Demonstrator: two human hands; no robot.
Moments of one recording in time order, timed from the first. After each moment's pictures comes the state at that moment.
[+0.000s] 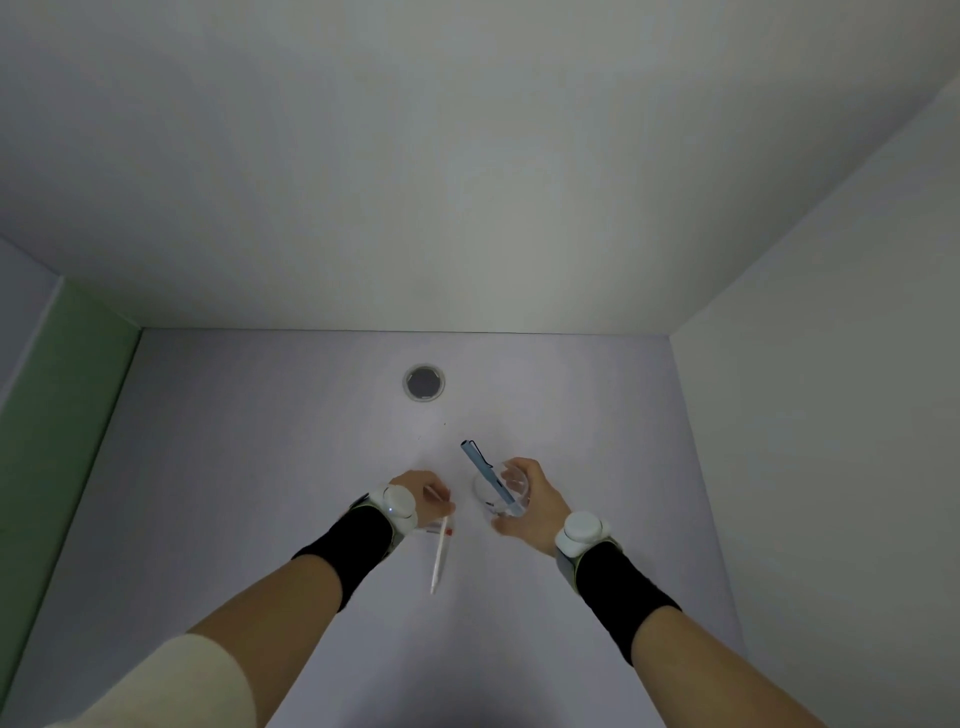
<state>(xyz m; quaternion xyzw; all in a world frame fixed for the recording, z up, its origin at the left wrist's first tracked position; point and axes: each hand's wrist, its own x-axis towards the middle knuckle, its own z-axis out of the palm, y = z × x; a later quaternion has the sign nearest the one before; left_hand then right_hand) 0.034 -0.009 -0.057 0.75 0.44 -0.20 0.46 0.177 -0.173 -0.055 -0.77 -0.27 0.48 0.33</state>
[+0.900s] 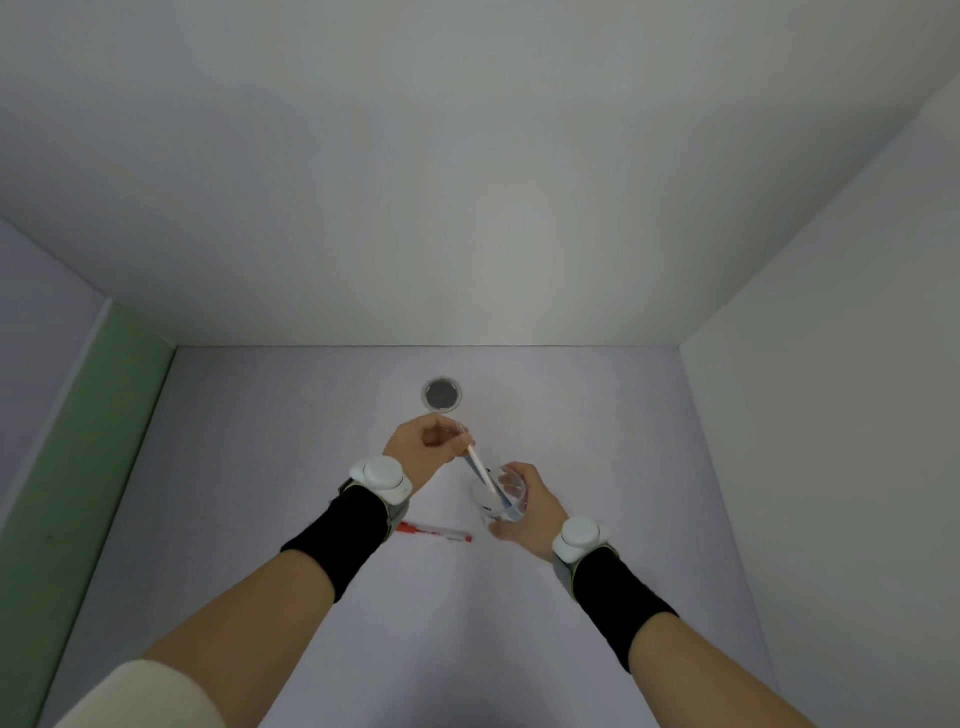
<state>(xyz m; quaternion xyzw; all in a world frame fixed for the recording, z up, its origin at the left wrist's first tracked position) 0.060 0.018 0.012 0.61 0.39 0.11 0.68 0.170 -0.160 -0.044 -0.76 -0.28 0.45 0.37</state>
